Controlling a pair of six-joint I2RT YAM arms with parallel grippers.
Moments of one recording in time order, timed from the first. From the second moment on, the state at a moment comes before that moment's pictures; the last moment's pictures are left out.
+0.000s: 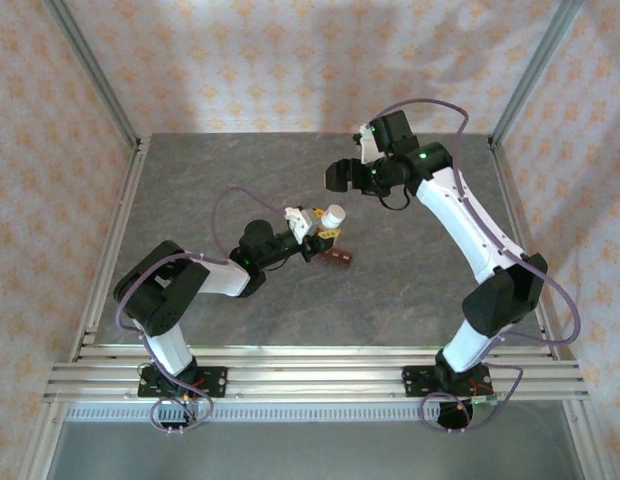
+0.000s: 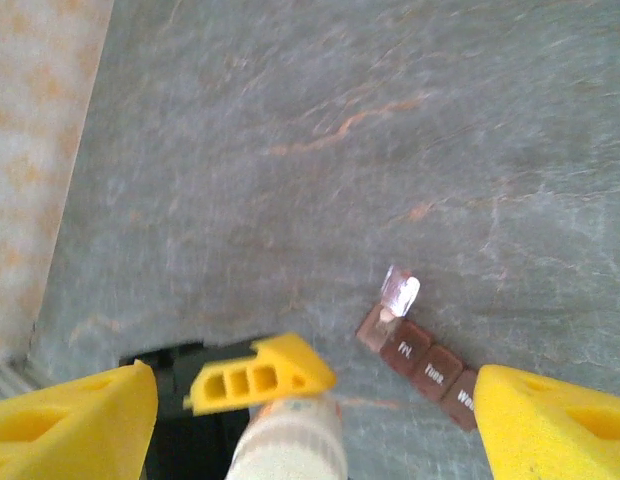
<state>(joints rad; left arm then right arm) -0.59 1.74 0.66 1.11 0.42 0.04 0.45 1.66 1.76 -0.99 -0.36 0.34</state>
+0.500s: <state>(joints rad) -0.59 1.74 0.66 1.11 0.42 0.04 0.45 1.66 1.73 -1.09 -0.46 0.15</state>
